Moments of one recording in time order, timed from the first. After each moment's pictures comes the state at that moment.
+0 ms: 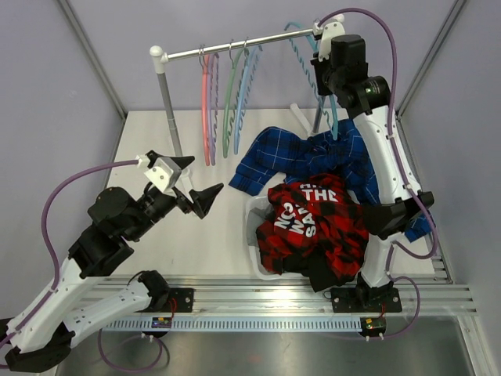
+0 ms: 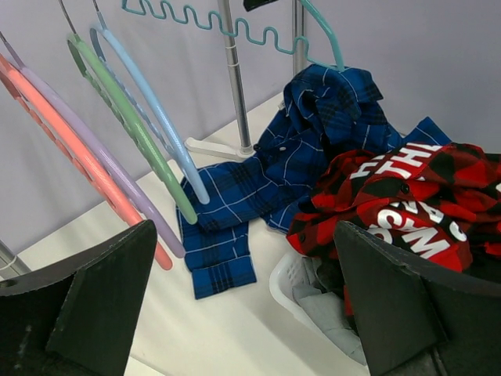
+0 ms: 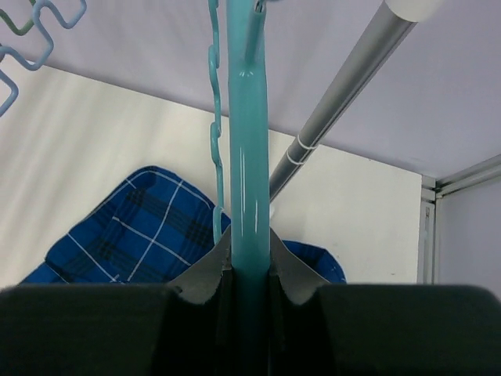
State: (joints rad) left arm -0.81 0.65 1.04 -0.31 -0.03 0.10; right arm 0.35 1.93 2.43 -0.88 0.19 -0.12
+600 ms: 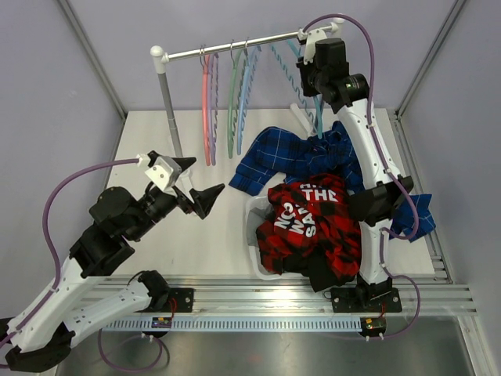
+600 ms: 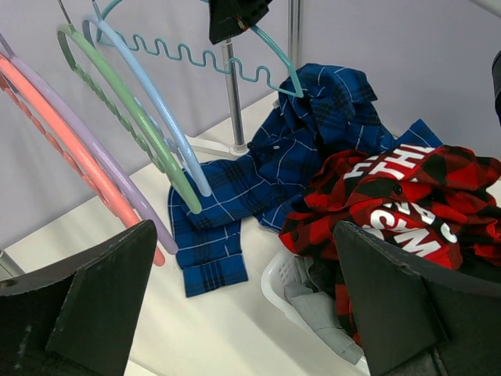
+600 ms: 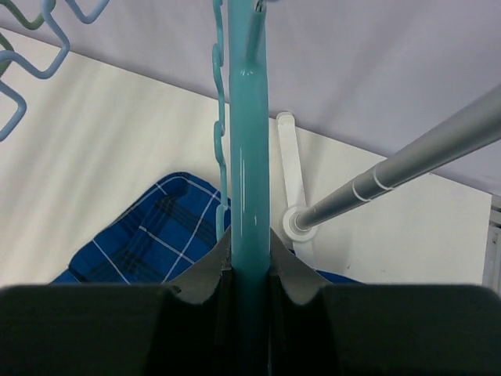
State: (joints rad) left arm -0.81 0.65 1.04 -0.31 -0.03 0.07; right arm 0.35 2.12 2.55 -0.86 0.10 -0.08
